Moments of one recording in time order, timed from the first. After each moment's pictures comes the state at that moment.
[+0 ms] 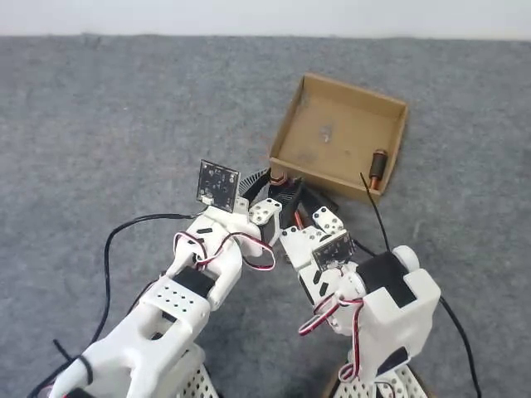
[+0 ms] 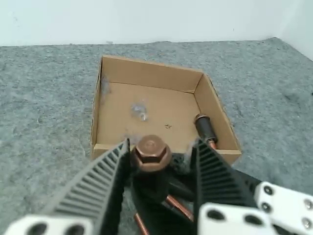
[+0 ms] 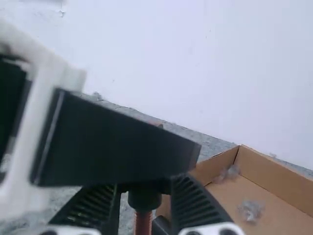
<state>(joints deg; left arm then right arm) 22.8 -41.0 82.3 -8.7 17.1 -31.4 15.6 85.3 -96.3 7.3</state>
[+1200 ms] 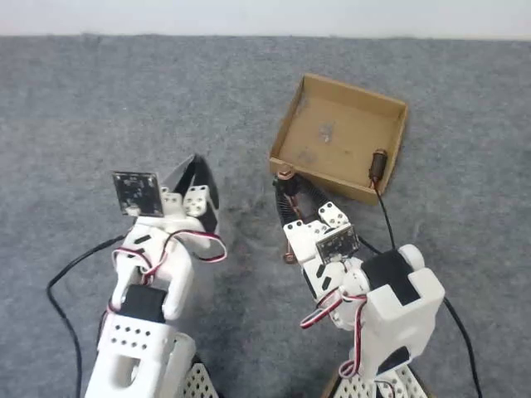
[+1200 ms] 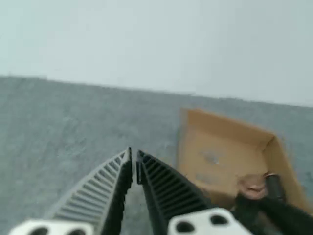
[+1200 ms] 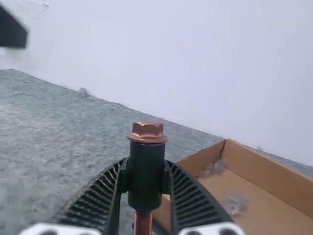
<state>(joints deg) 4.7 -73.0 82.3 20.4 17.3 -28.4 15.6 83.9 -94.2 7.3</state>
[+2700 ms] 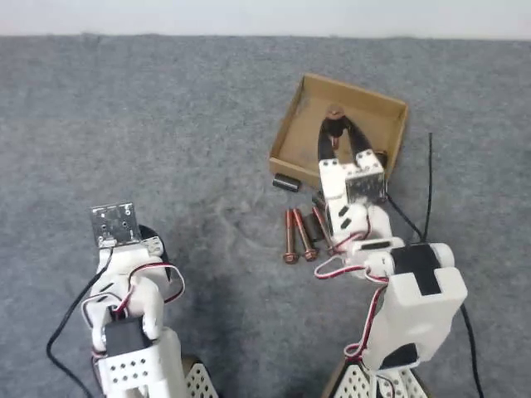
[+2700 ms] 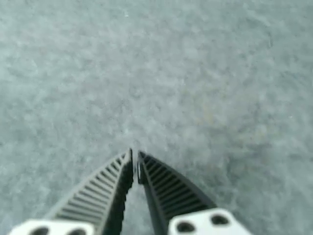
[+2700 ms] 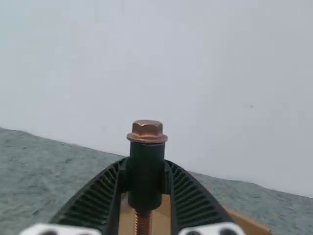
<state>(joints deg) -19.3 -103.0 97.3 57.5 2.8 -12.8 15.7 60.3 -76.8 7.3</state>
